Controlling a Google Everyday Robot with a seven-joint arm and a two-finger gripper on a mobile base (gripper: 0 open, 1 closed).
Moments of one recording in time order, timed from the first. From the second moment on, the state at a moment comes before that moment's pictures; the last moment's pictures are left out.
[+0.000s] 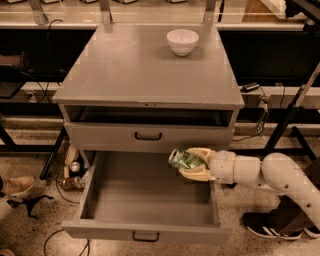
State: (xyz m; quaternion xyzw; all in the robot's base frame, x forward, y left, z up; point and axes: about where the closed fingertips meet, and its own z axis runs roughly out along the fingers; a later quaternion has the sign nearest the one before) arm 0.548 -0.109 0.652 -0.50 0.64 0.26 0.53
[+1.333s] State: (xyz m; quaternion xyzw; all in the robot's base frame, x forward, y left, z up) arm 0.535 -0.172 0.846 -0.56 0.58 0.12 0.57
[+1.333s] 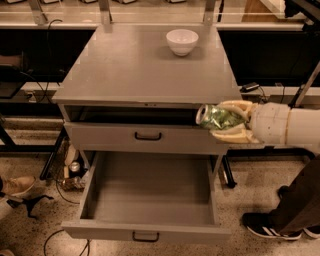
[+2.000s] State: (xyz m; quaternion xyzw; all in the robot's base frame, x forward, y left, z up) arm 0.561 -0.170 0.901 -0.59 0.56 0.10 0.57
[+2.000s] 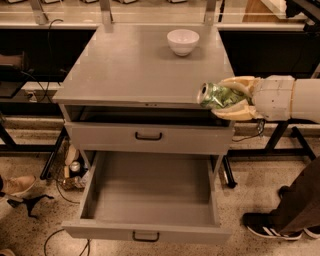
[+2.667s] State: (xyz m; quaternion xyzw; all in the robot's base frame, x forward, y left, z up) arm 0.600 -0.157 0.932 -0.59 0.56 0.10 0.57
